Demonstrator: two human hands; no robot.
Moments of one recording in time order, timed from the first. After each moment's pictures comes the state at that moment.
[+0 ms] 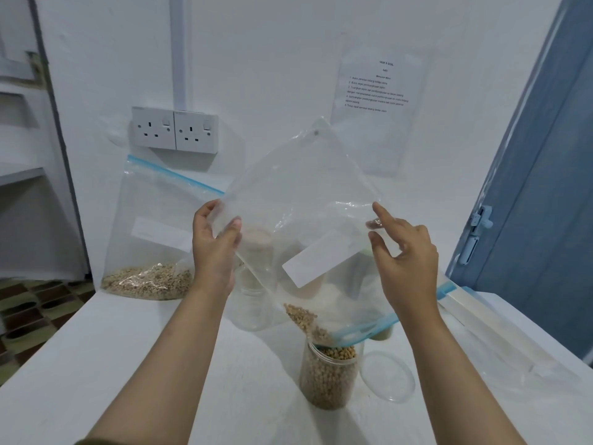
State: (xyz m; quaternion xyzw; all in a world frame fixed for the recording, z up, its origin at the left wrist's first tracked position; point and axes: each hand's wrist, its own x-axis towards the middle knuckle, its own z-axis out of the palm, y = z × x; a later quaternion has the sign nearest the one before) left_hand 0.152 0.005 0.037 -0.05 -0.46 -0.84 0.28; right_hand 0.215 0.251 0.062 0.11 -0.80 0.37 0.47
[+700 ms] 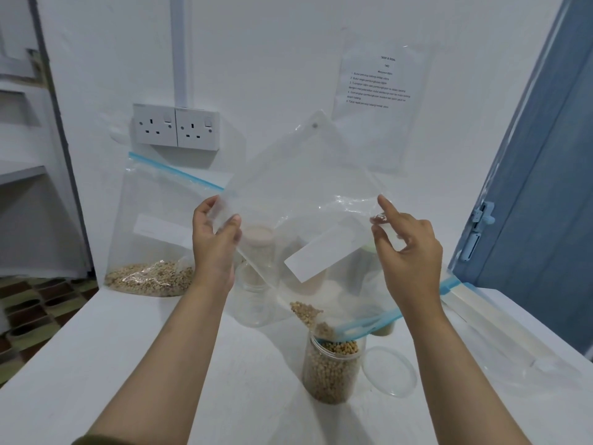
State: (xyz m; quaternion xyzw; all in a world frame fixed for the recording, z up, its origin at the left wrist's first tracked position) left_hand 0.154 0.002 0.039 -0.05 -0.46 -0.84 0.28; right_hand 0.216 0.251 0.062 0.12 -0.78 0.39 0.48
